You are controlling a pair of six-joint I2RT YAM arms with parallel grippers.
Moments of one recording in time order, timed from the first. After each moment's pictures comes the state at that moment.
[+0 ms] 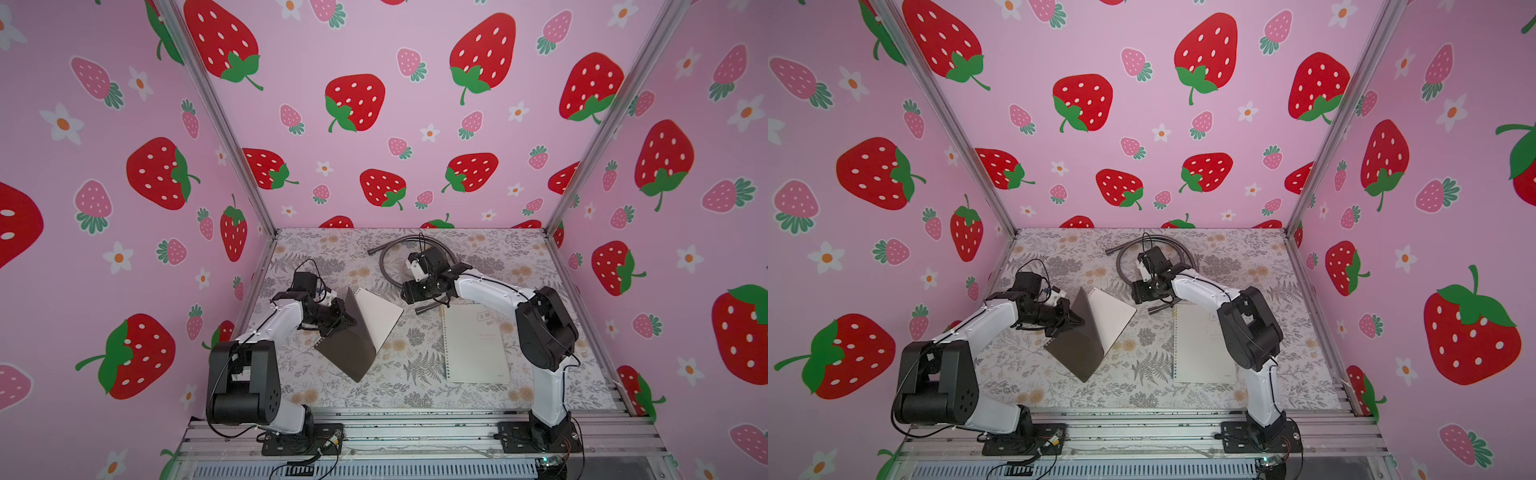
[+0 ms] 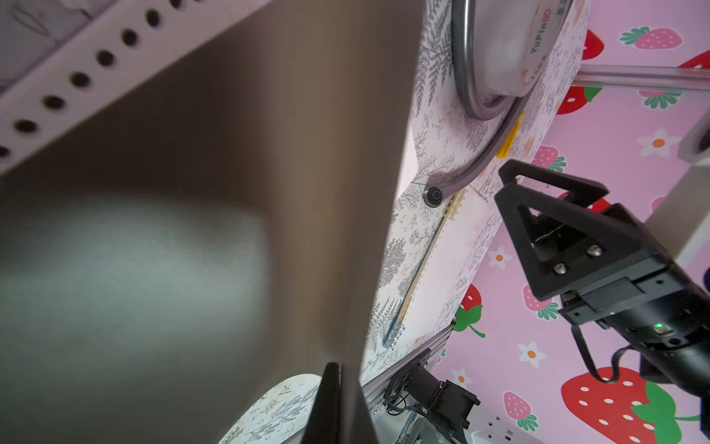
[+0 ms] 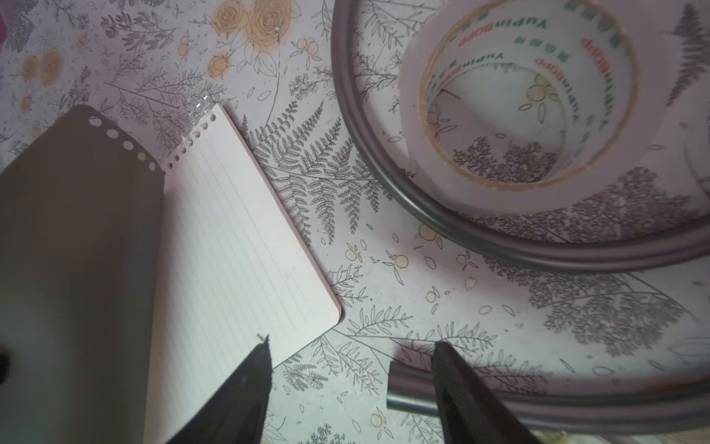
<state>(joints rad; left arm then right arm) 0.02 1.48 0.89 -0.69 0.75 -0.51 0.70 2.01 1.53 -0.51 -0.13 0.32</state>
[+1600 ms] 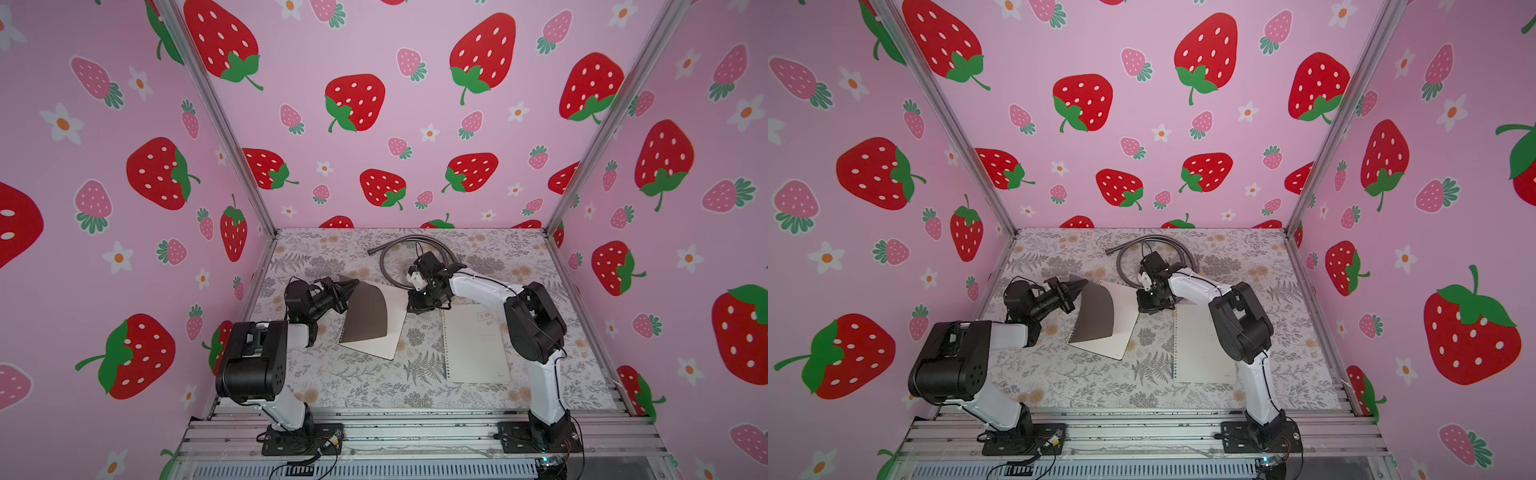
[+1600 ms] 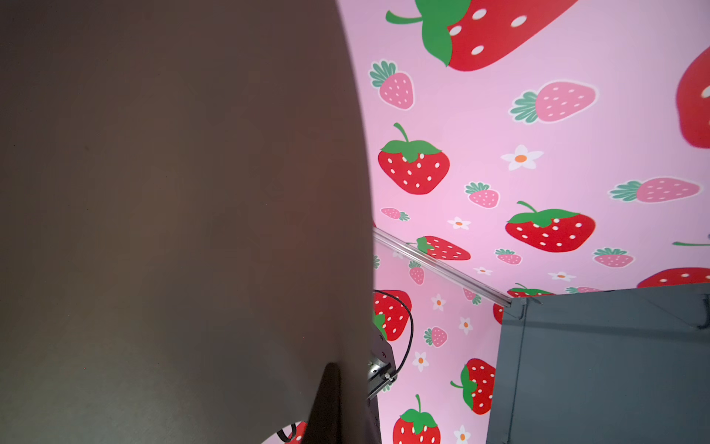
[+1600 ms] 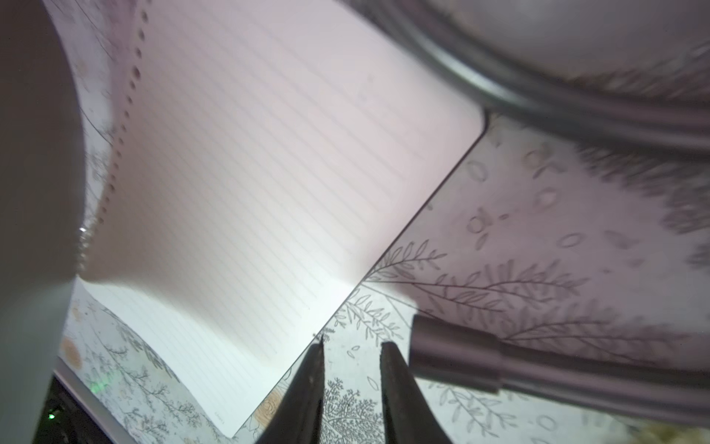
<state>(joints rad) 0.04 1.65 0.53 1.01 0.84 -1.90 0.67 2.08 1.57 -0.66 -0.27 0.38</state>
